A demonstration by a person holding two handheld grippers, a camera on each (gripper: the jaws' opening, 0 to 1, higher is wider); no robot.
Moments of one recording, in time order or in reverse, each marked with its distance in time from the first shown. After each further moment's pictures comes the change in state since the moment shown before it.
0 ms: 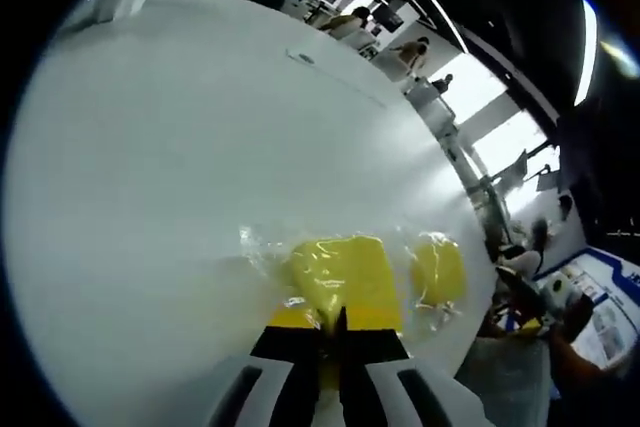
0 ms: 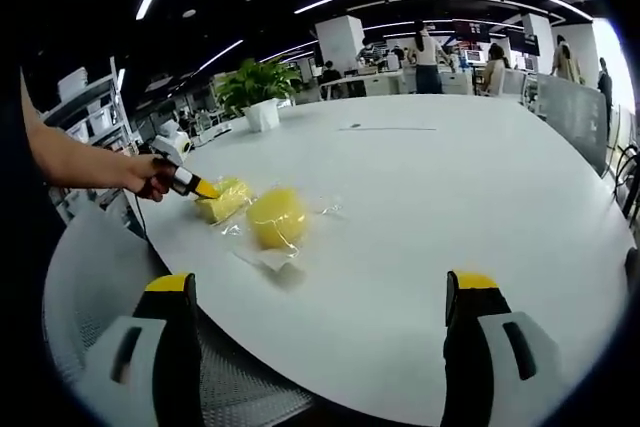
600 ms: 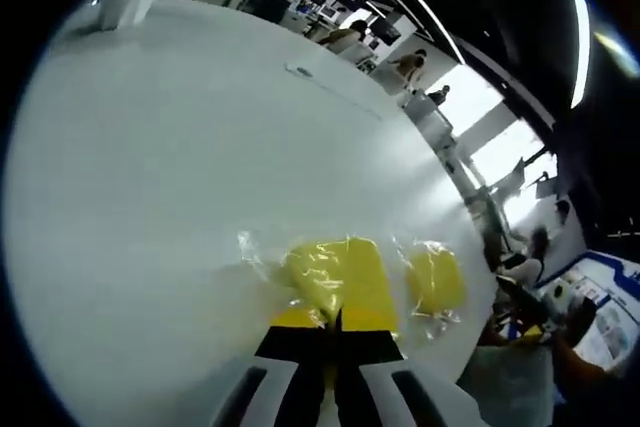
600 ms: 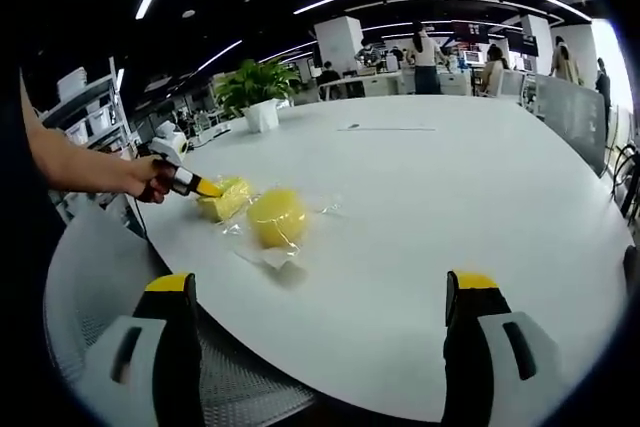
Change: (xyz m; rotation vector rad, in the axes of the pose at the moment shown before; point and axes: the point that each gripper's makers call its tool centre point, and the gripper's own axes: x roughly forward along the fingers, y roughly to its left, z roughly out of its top) left arm -0.001 -0.007 0.004 0.014 -0.074 -0.002; right arm -0.004 0.000 -0.001 0.002 -0.005 -0.007
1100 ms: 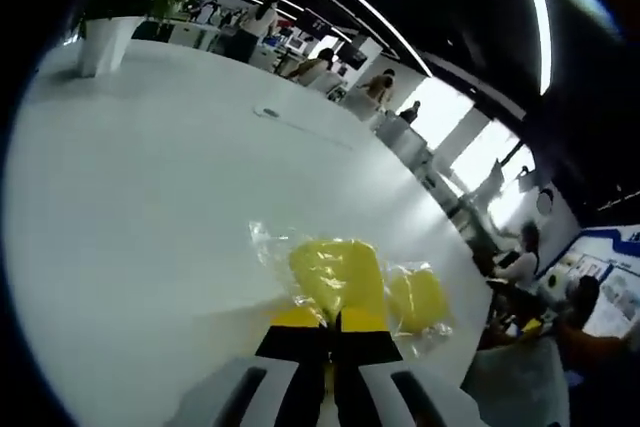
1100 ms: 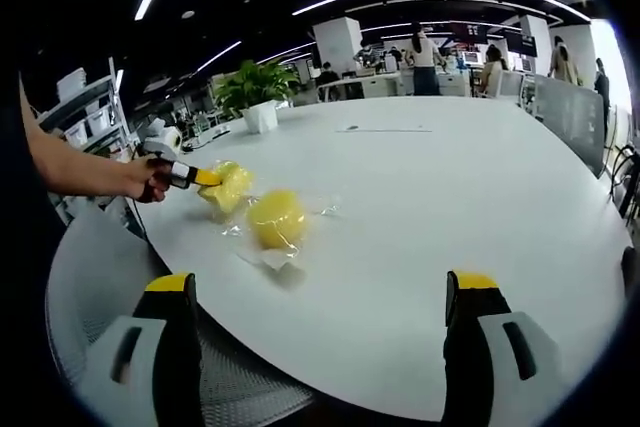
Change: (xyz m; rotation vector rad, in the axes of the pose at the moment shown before) left arm -0.011 -0.025 0.028 0.144 -0.154 -0.067; right arm -0.002 -0.001 0.002 -0.003 -0.002 -0.005
